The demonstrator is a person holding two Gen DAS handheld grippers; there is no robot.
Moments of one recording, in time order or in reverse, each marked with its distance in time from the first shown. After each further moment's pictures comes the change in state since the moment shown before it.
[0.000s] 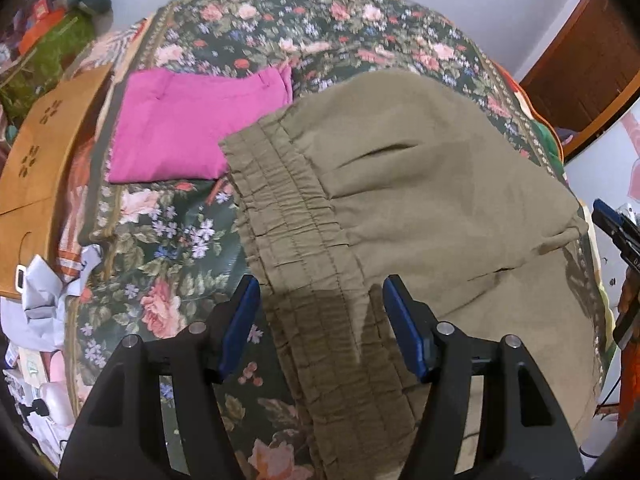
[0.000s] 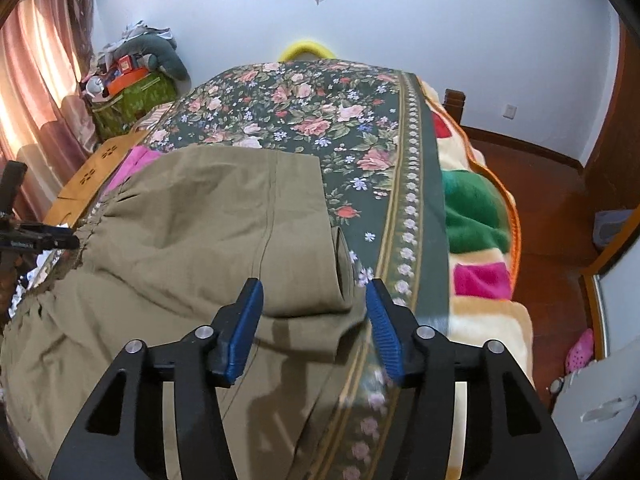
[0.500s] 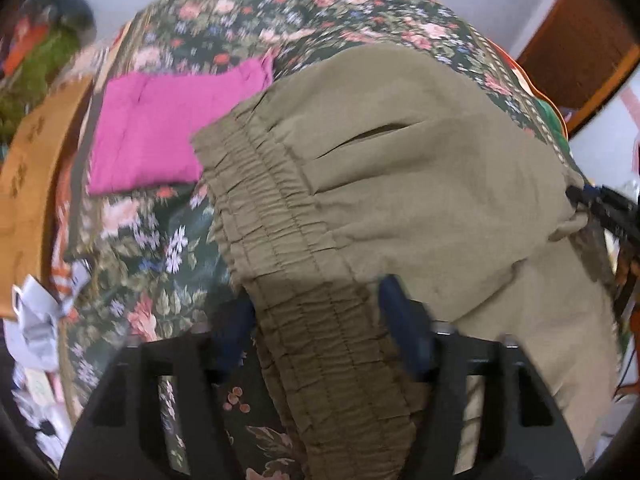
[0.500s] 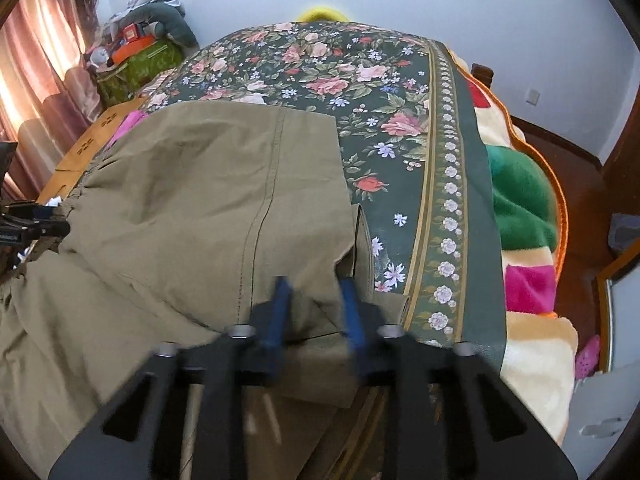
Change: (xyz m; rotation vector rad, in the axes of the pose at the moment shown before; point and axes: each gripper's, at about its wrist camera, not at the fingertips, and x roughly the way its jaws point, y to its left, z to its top) left arm 0.018 -0.019 -0.002 0.109 -0.015 0.070; right arm 0.052 0.001 -0.006 -0.044 0.104 0.038
